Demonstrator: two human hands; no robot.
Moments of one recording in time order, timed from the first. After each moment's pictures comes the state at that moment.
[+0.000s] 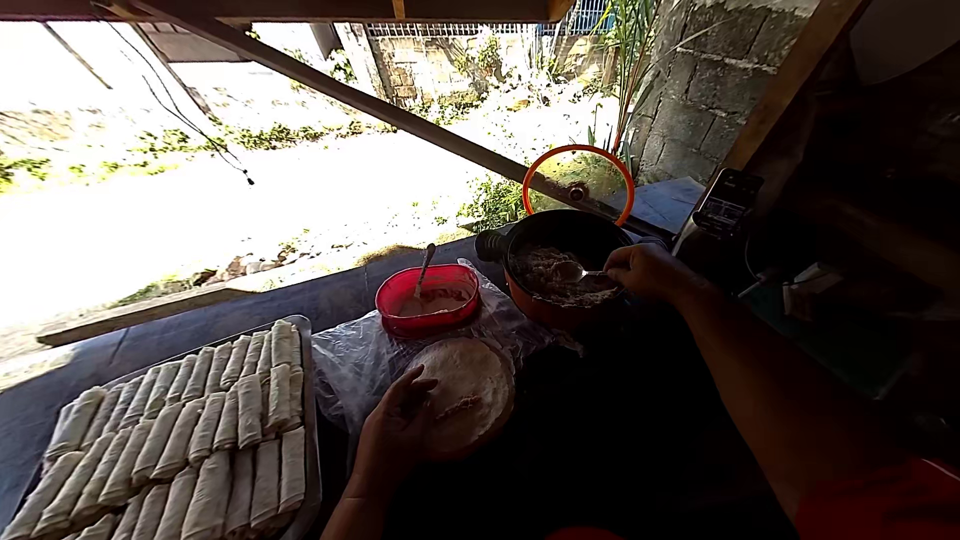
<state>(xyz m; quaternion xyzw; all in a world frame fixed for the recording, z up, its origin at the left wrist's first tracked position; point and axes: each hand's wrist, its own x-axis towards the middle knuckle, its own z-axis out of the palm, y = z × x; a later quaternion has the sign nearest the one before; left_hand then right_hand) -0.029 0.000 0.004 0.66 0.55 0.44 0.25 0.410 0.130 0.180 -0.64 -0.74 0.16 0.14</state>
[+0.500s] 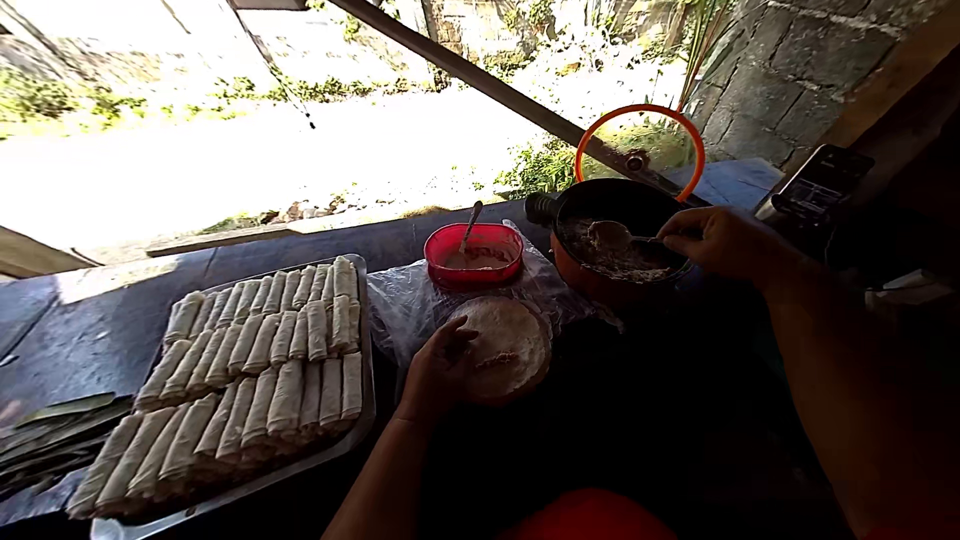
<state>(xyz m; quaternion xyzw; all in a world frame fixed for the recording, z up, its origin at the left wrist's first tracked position) -0.028 -0.002 0.014 0.66 0.57 0.42 0.26 0.387 0.106 0.219 -0.59 -0.78 0.13 0.18</state>
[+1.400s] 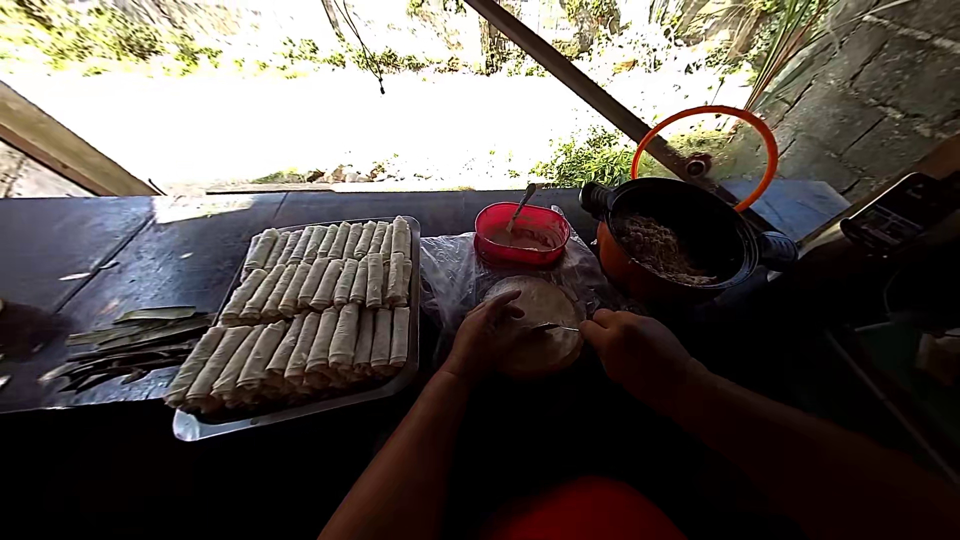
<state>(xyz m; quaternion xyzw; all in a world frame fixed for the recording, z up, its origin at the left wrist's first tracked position) -0.020 0.010 0.008 0.68 0.55 0.40 0.27 0.248 0.011 0.123 -0.37 -0.93 -0.05 0.04</state>
